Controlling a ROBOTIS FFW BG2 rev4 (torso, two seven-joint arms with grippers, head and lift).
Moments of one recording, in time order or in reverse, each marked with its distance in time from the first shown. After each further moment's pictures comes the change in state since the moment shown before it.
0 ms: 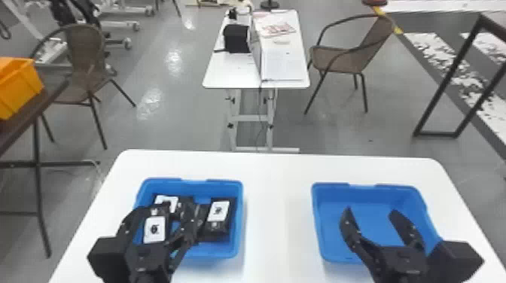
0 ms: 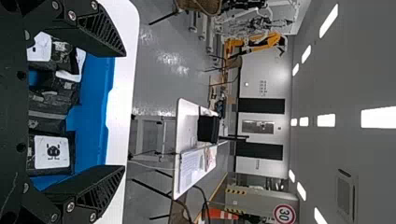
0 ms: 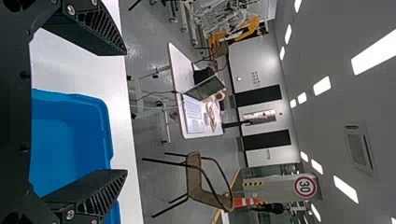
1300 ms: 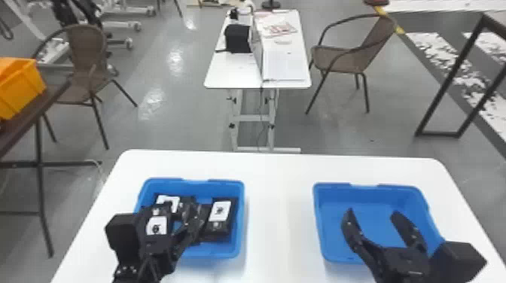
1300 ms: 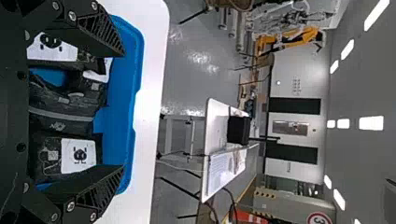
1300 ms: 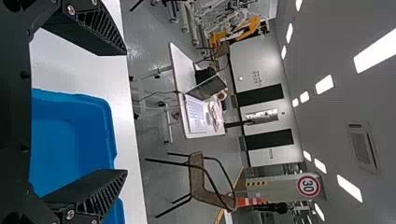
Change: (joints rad) left arm -0.113 -0.040 0.052 0.053 0.041 0.231 -0.068; right arm 0.000 -0.005 0.000 0.003 -0.015 0.006 0.000
